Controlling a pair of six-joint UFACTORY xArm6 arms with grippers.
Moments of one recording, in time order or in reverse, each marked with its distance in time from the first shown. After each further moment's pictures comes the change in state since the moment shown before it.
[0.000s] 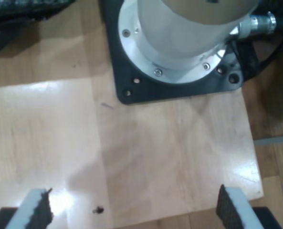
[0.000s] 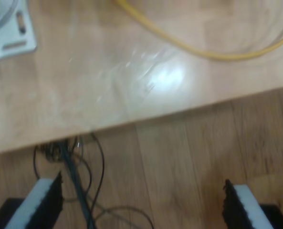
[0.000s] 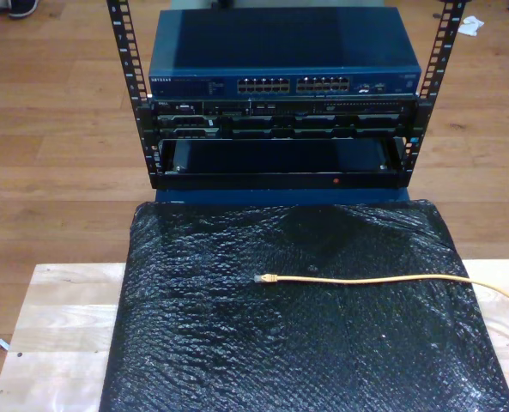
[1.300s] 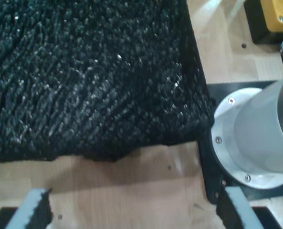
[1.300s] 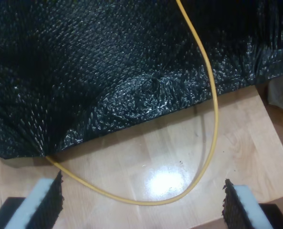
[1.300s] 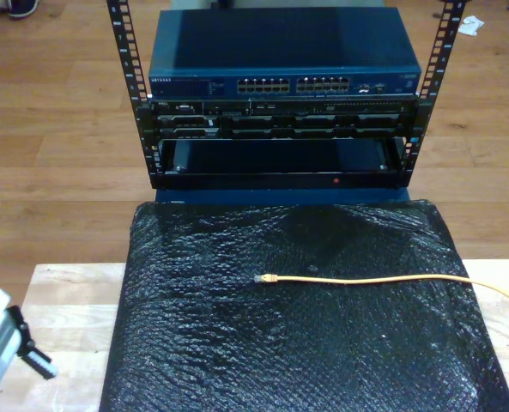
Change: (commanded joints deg) left arm -25.3 0.6 -2.6 -15.4 3.0 -26.8; right arm 17.0 10.0 -19.0 14.1 14.5 24.6
